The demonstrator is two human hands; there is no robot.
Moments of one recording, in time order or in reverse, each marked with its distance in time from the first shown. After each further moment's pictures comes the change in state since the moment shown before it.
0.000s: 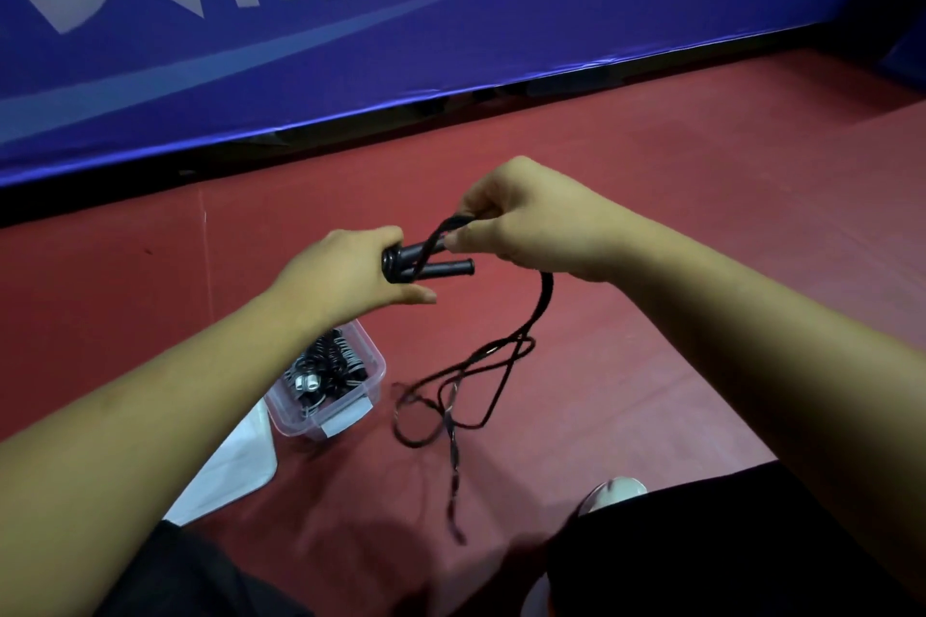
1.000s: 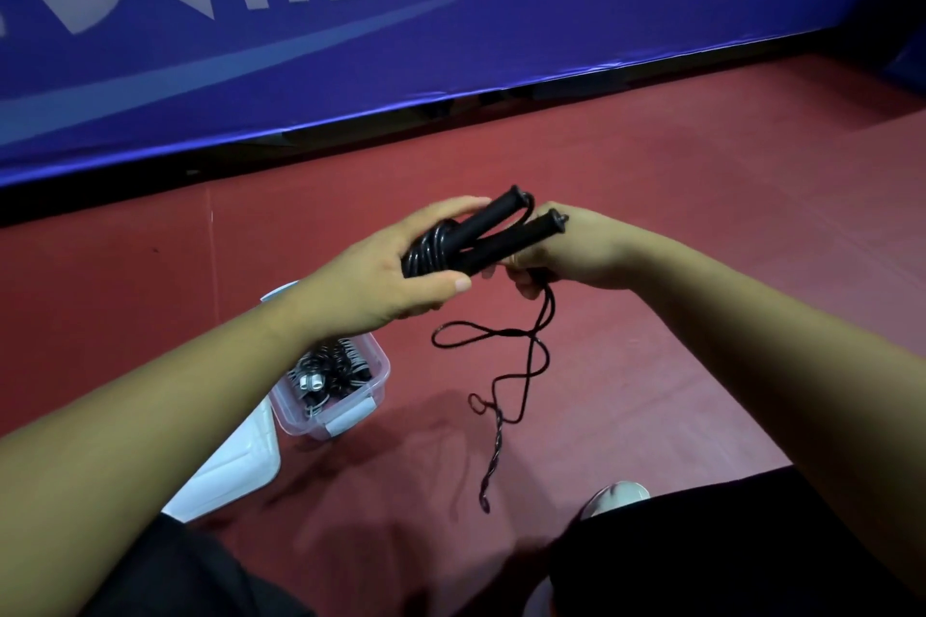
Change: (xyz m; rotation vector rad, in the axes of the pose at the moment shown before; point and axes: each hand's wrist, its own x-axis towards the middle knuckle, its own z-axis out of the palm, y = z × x) left_hand -0.032 0.033 -0.025 -0.809 -0.143 0.283; right_hand 0.009 0.064 0.006 0.398 -0.201 0.095
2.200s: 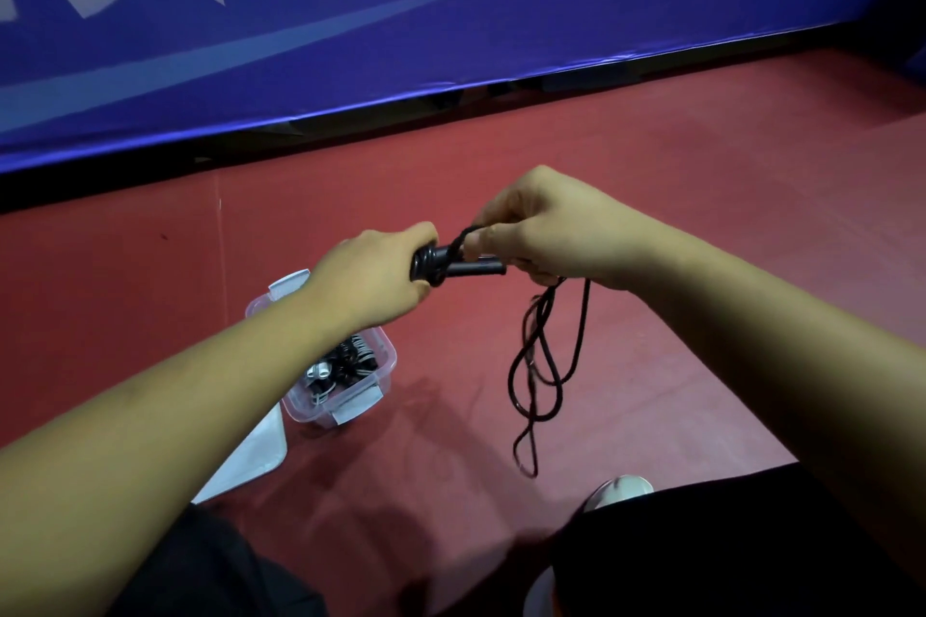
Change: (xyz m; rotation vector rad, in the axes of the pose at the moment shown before) left_hand 0.009 -0.034 0.000 0.876 0.131 -0.221; right_hand -0.014 -0.054 0.032 -0.244 0.149 -0.017
